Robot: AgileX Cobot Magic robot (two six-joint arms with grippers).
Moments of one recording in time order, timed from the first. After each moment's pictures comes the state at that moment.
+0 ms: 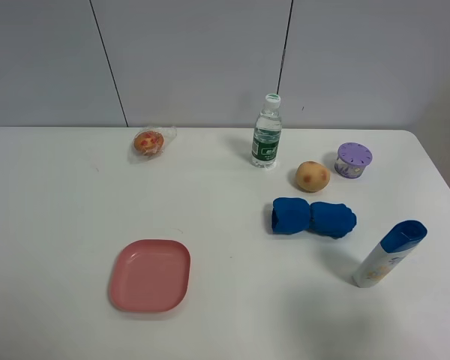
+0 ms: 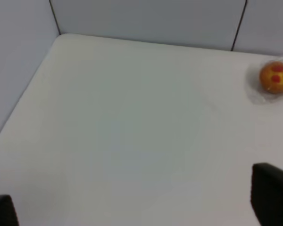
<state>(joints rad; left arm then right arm) 0.19 0.34 -0.67 0.09 0.86 -0.14 -0.10 0.00 -0.51 0.00 1.06 0.00</state>
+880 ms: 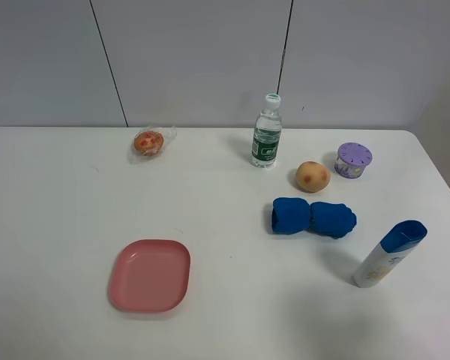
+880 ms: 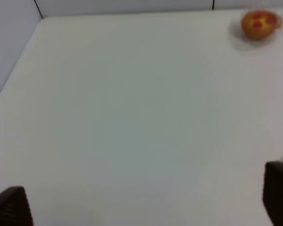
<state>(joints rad) 0.19 0.00 -0.52 0.00 1.04 0.07 -0.10 0.00 -0.51 0.00 1.06 0.00</state>
